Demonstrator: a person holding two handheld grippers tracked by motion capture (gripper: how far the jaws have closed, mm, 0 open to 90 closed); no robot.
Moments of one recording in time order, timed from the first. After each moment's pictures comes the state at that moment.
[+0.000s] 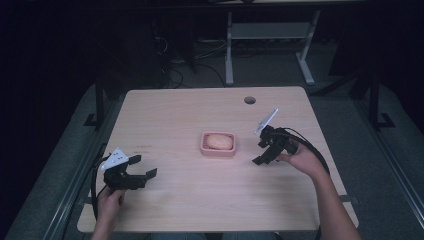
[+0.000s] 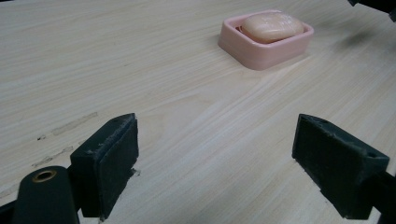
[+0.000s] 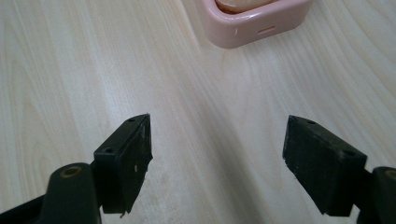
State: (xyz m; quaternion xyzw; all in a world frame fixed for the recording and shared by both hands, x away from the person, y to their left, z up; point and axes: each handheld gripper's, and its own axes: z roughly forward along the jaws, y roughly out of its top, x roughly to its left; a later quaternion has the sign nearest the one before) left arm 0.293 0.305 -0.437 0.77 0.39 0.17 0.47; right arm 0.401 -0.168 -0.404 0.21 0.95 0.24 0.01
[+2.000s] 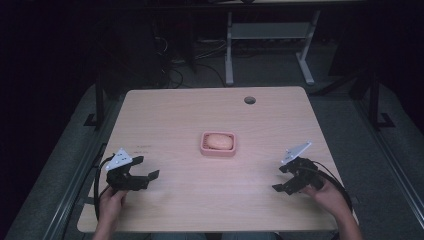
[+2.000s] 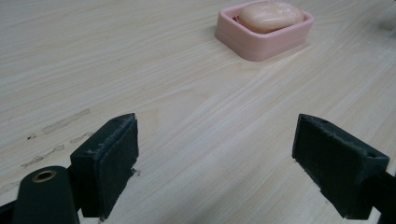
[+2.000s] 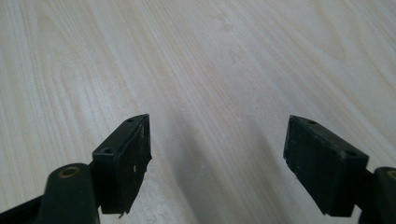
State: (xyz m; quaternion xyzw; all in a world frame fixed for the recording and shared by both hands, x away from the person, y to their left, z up) left arm 0.294 0.299 -0.440 0.79 0.38 0.17 0.45; right arm 0.317 -0.232 -0.444 0.27 0.92 0.28 0.03
